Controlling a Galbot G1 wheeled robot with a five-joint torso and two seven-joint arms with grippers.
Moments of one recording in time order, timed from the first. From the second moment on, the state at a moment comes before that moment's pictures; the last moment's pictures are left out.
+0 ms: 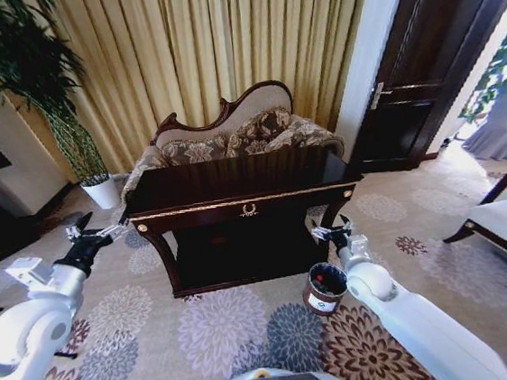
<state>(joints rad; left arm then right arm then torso) 1.57 -0.78 -0.99 -2.24 -0.88 0.23 -0.11 -1.29 0.81 0.25 2.12 0.59 -0.20 0.44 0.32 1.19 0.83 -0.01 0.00</state>
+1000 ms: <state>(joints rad) 1.57 -0.79 -1.00 -2.27 -0.88 0.24 -0.12 -1.35 0.74 0.27 2.32 0.64 -0.28 0.46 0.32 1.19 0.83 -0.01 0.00</state>
